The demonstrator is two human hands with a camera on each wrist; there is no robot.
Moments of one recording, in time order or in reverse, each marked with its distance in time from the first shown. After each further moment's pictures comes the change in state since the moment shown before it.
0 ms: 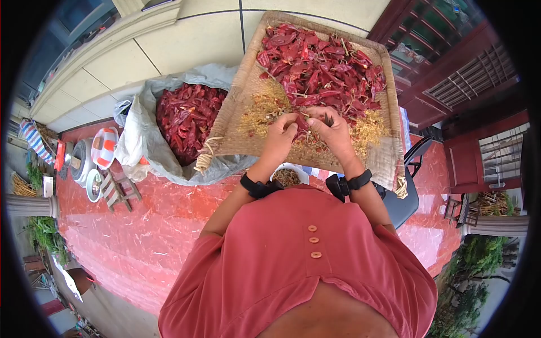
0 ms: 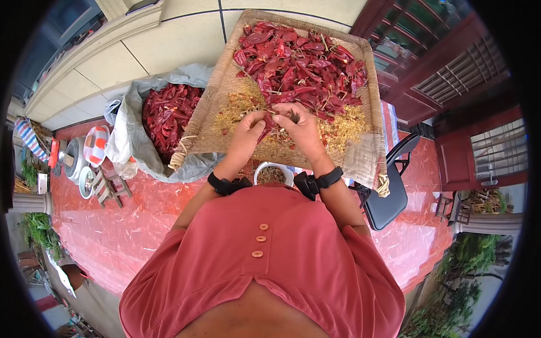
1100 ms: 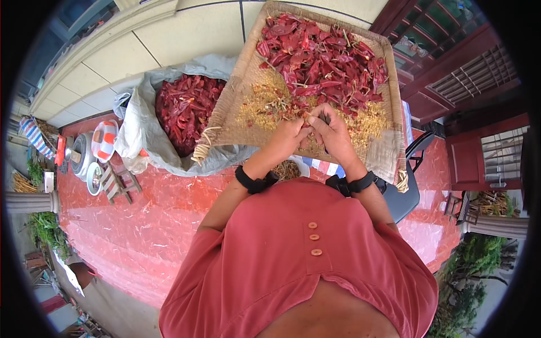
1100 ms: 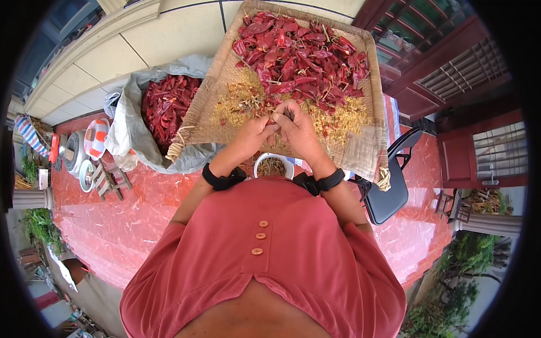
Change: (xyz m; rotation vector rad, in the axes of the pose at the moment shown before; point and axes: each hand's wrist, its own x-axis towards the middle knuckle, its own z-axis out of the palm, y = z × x) left_hand -0.013 0.028 0.001 0.380 -0.345 0.075; right_hand -0.022 0.004 0.003 0.051 -0.116 -0.014
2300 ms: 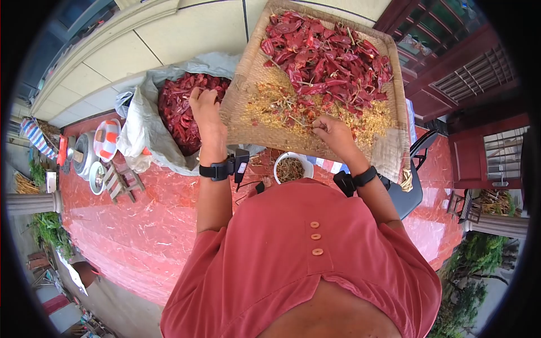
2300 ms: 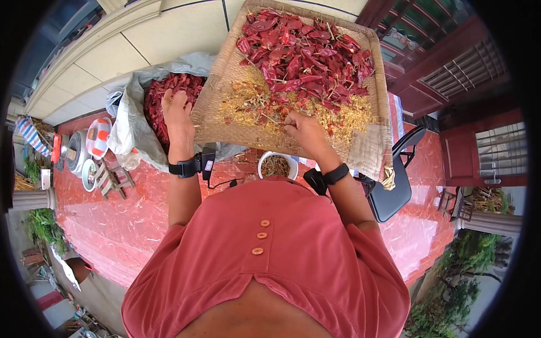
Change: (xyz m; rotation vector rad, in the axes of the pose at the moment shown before) left_hand -0.016 -0.039 -0.133 -0.691 1.057 -0.159; right_hand 0.010 0.047 -0.022 -0.747 -0.094 -0.023
